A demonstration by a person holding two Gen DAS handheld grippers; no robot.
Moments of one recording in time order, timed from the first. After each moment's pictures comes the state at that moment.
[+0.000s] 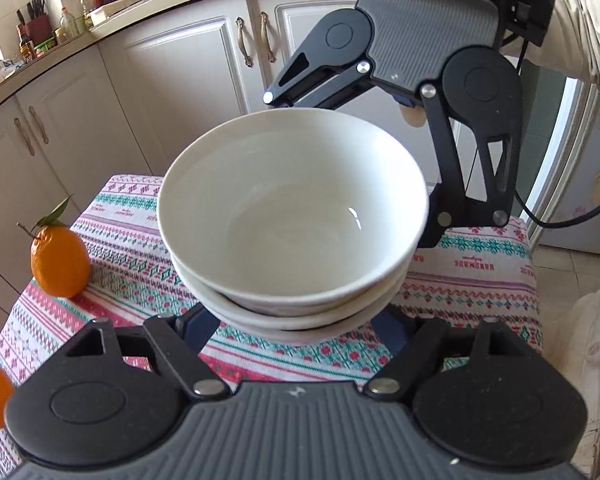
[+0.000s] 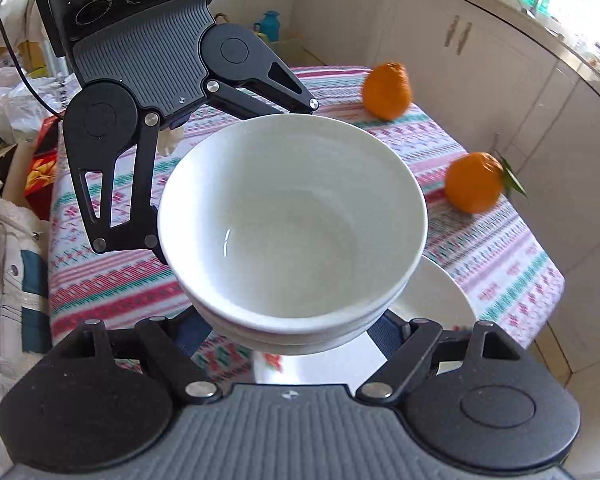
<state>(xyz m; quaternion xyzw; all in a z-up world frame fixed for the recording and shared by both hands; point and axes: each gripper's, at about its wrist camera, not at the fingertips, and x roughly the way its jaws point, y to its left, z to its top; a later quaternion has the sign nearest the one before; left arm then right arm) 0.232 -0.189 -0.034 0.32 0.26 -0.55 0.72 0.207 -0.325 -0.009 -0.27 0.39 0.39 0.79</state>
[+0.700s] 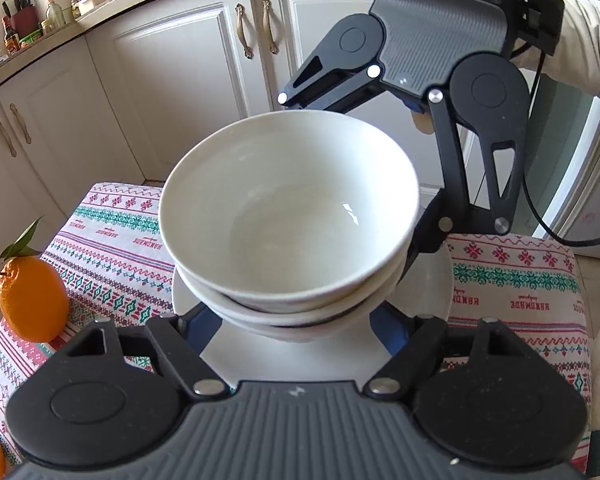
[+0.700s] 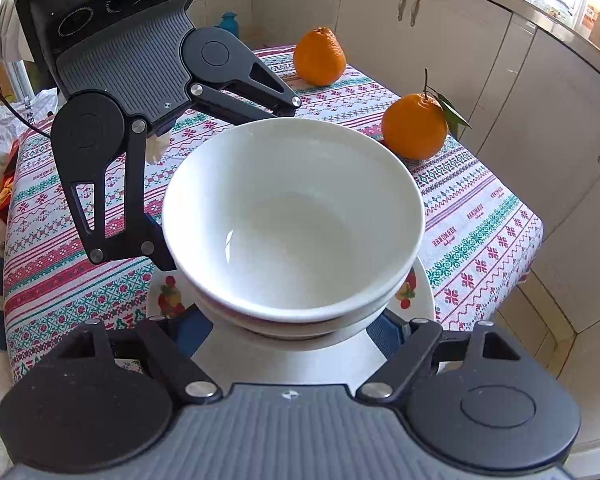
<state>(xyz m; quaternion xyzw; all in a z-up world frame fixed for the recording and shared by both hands) 0.269 -0.239 -0.055 0.32 0.28 -0.56 0.71 0.247 -0.386 -0.038 -0.22 0.40 0.36 0.81</state>
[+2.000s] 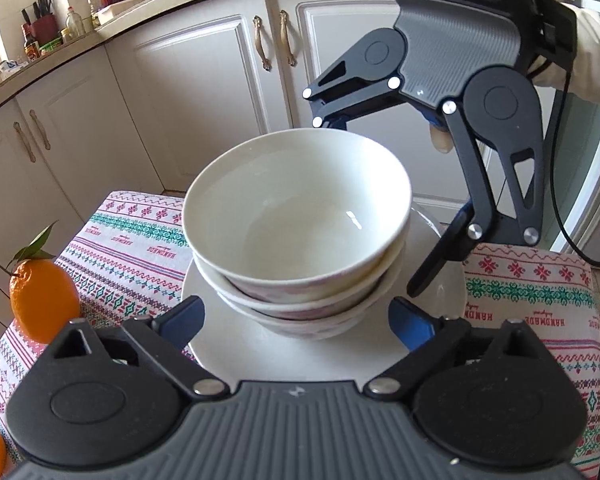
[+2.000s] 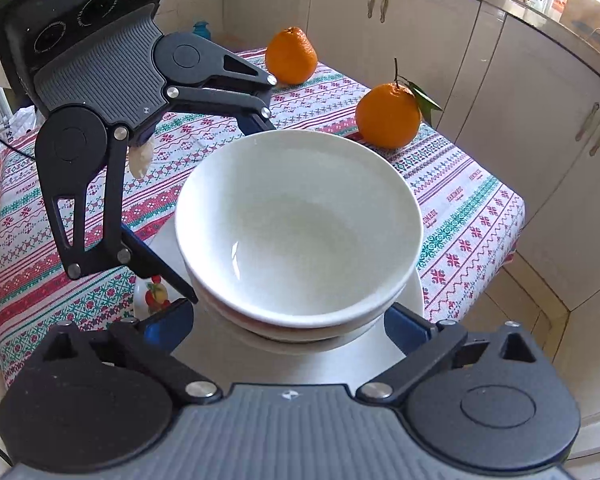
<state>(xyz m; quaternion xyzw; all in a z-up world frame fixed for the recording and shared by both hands) 0.256 -0.238 -0.050 0.31 0.26 -0.53 0.74 0.238 -0.395 -0.039 -0.20 0.40 0.33 0.83</state>
